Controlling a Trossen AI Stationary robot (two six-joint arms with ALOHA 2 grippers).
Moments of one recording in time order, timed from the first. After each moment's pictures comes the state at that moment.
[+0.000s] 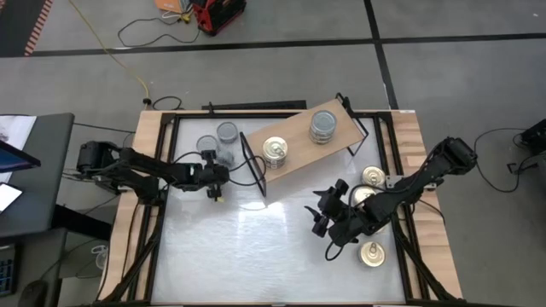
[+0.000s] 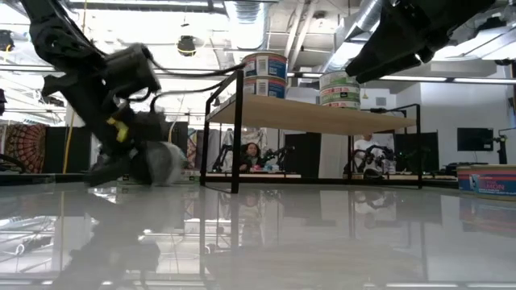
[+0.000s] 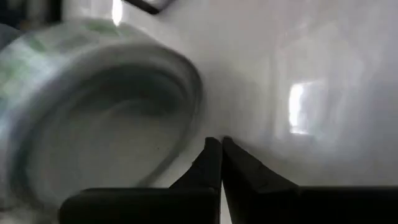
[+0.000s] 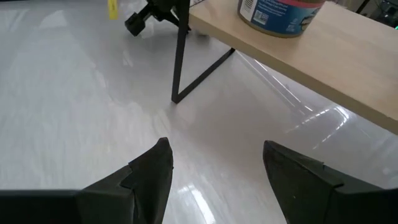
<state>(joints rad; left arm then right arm) 0.11 1.38 0.43 -0.08 -0.60 0.27 0.55 1.44 0.91 -0.41 0.92 0.69</state>
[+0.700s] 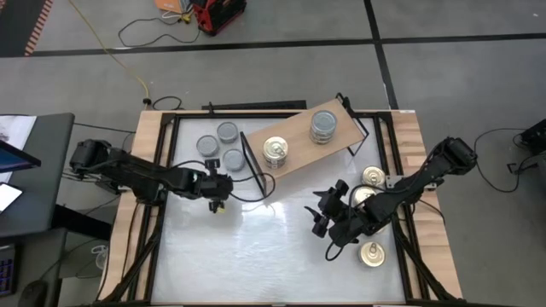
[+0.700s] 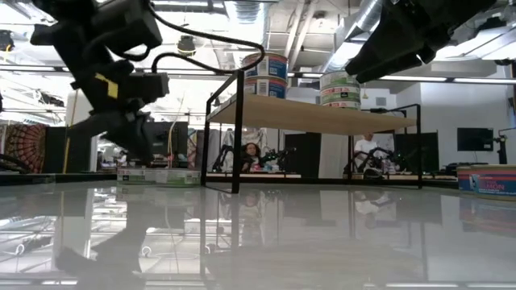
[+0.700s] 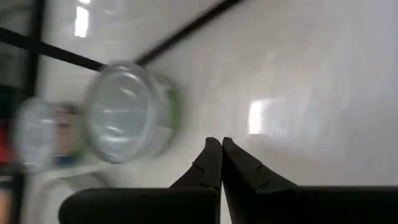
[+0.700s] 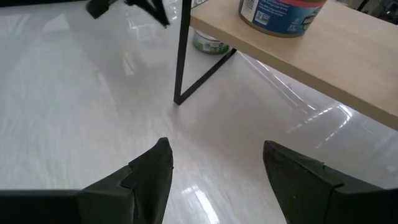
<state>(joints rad) -0.11 1.31 0.63 -0.40 -0.59 0.03 0.56 1.44 0.91 -0.41 0.92 0.71</state>
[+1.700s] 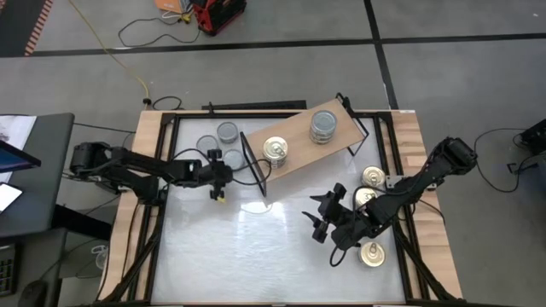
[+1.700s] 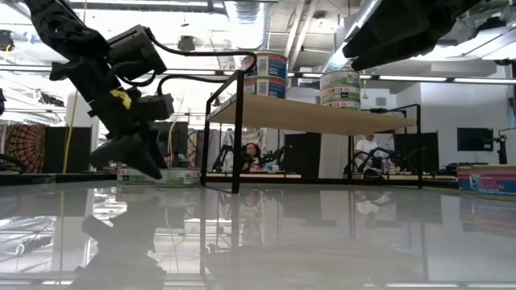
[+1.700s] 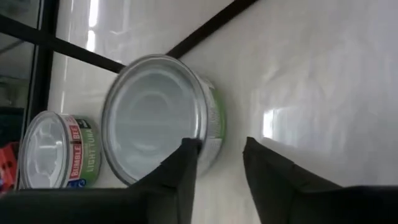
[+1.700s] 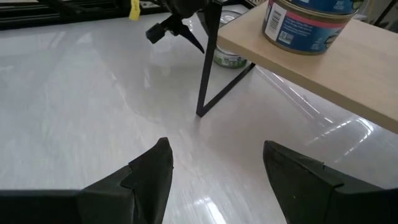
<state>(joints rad) 0.10 1.31 0.49 -0.13 -0.42 0.30 0.59 1.44 0.91 -0.31 0.92 0.65</state>
